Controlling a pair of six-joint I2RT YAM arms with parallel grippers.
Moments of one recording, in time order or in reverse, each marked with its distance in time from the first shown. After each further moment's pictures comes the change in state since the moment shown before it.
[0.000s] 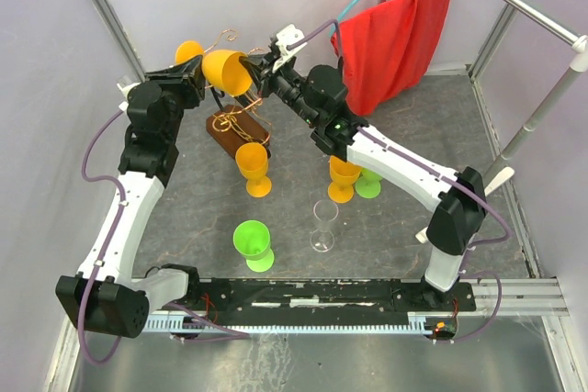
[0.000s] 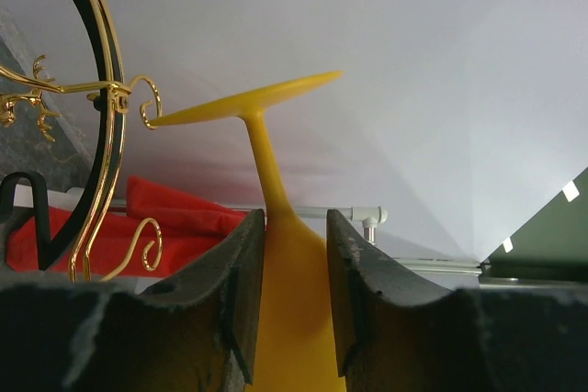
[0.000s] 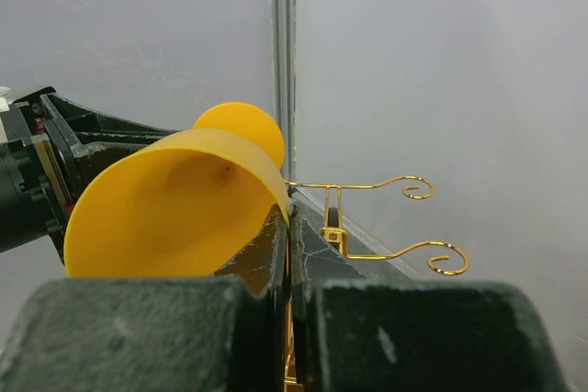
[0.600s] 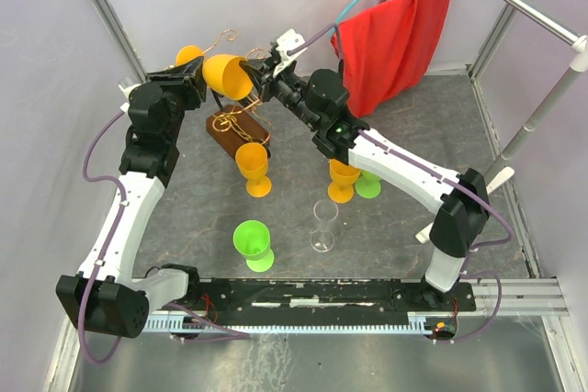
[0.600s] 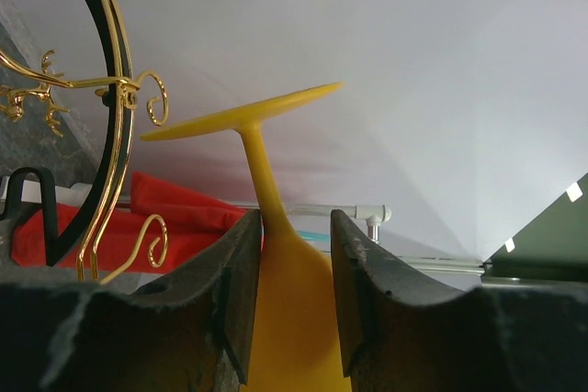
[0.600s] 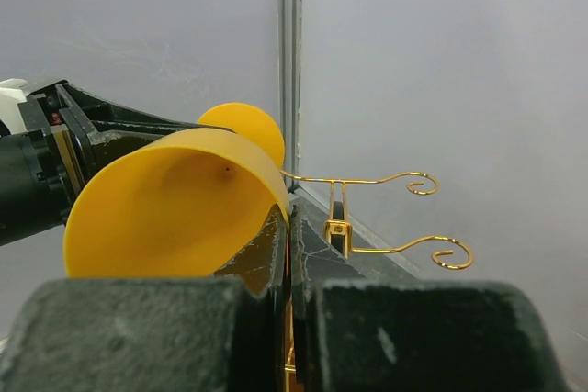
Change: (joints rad) left arm 0.000 0.000 -0.012 0.000 0.000 -0.004; right arm 0.007 -0.023 -0.042 0.019 -0.002 -0.016
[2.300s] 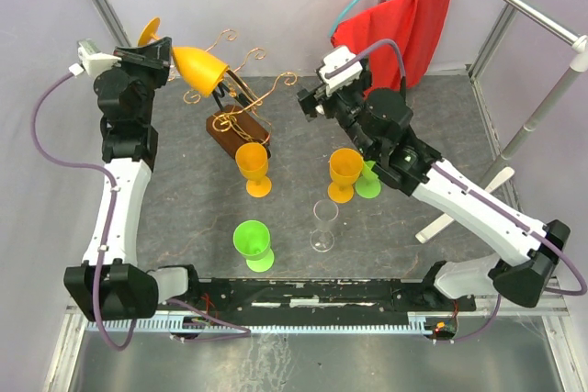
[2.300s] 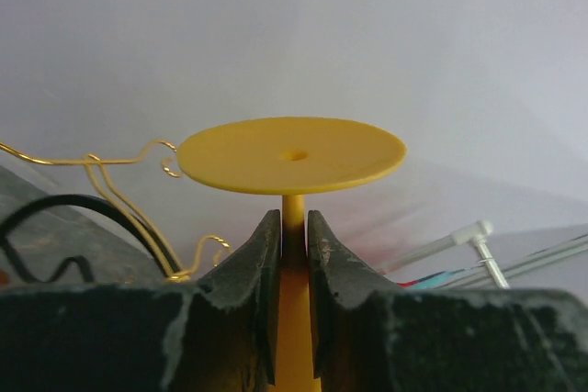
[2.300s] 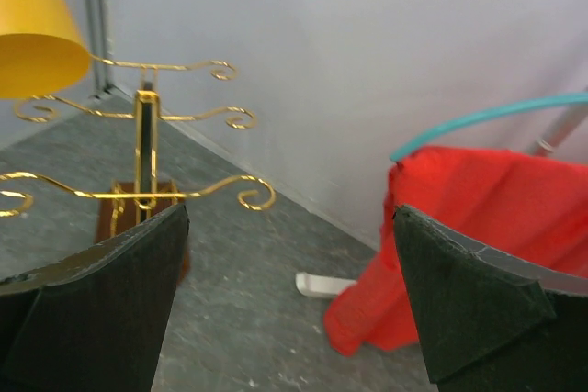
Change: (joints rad) left arm 0.195 0.086 0.100 0.197 0.119 0.490; right arm 0.007 -0.431 -0.243 -0.345 0.336 -0.293
